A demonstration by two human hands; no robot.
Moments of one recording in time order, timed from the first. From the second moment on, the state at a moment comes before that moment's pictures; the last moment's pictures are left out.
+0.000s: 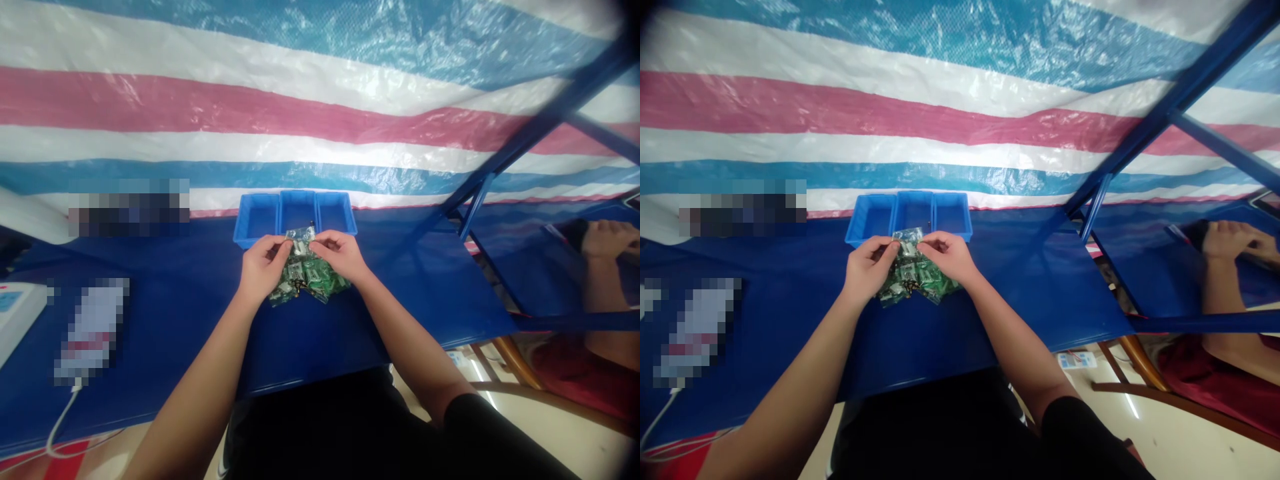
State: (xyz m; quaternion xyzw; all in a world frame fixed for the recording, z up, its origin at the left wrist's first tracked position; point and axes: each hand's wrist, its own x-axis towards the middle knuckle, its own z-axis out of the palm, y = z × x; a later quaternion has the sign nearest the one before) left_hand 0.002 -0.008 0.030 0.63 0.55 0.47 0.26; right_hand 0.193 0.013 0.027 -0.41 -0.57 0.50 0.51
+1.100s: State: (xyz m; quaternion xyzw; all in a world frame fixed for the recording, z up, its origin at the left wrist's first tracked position) left_hand -0.001 -0.004 0.030 0.60 0.56 0.45 0.34; right_hand 0.192 0.015 0.022 -0.45 -0.56 0.48 0.51
